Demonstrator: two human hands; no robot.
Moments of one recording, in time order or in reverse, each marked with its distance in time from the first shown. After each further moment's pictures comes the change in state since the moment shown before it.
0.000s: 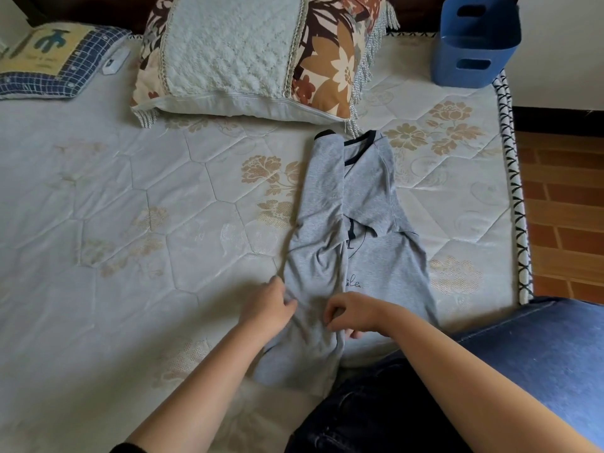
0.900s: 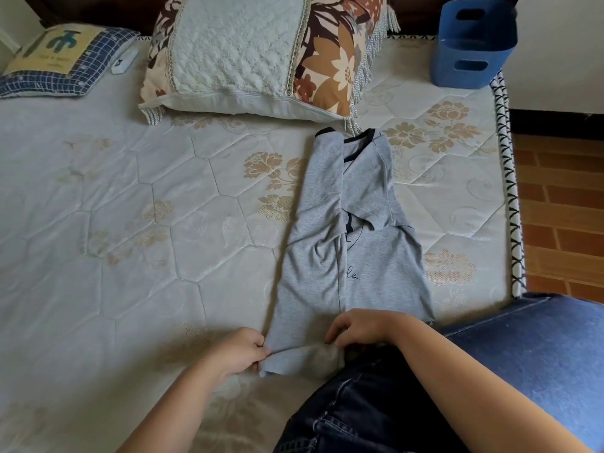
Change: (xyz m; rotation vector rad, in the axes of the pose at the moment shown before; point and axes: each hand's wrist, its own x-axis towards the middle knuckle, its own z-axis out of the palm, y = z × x) left_hand -0.053 -0.057 0.012 -0.222 -0.386 -0.171; right_hand -0.019 0.015 0.013 -0.176 -0.161 0.009
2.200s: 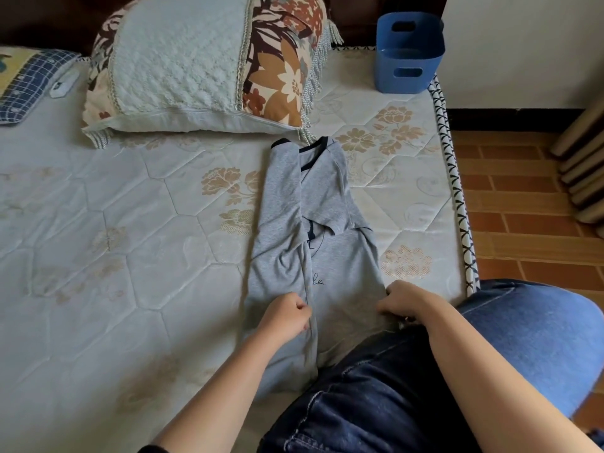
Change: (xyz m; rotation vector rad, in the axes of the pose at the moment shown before) left_hand 0.042 0.112 0.042 0.021 0.168 0.288; right_hand -0.060 0.063 -0.046 0.156 0.489 0.444
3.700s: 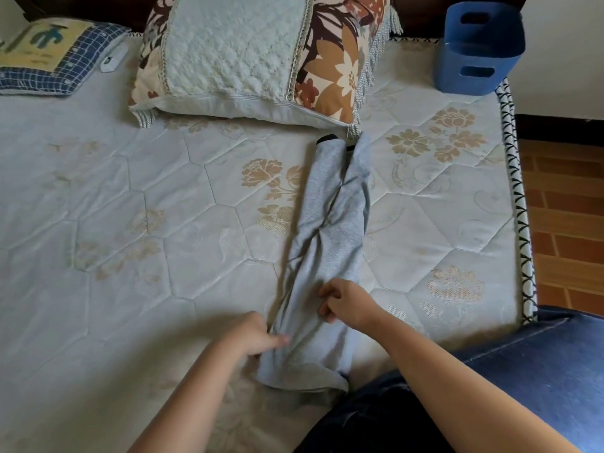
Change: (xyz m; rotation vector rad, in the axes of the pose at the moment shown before) left_hand -0.010 -0.078 -0.074 0.347 -0.168 -0.261; right_hand 0.013 -0.112 0.065 0.275 -0.073 -0.410
